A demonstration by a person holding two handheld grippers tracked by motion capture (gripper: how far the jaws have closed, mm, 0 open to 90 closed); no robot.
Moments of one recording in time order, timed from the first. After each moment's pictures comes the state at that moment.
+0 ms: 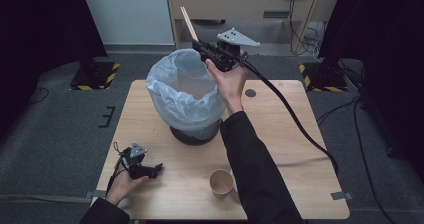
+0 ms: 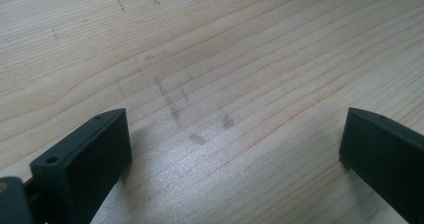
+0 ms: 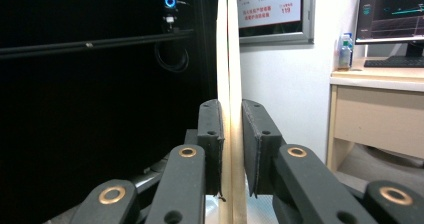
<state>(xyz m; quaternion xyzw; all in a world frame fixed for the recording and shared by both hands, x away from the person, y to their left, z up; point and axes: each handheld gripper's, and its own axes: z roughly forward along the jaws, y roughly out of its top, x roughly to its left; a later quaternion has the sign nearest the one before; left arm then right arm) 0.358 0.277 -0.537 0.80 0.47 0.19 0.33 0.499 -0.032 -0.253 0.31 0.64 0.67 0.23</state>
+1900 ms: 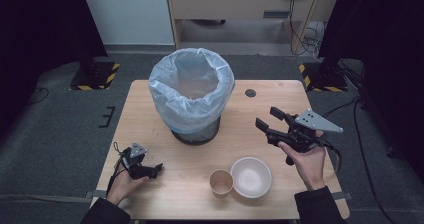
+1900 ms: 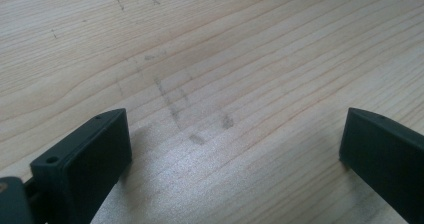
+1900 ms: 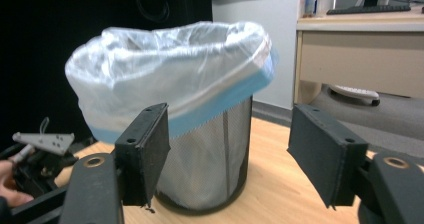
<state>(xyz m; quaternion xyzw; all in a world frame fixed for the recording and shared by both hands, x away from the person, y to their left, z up) 0.358 0.277 -0.536 0.80 0.47 0.19 0.33 0.352 -0.205 -0.356 0.34 0.67 0.61 0.23</state>
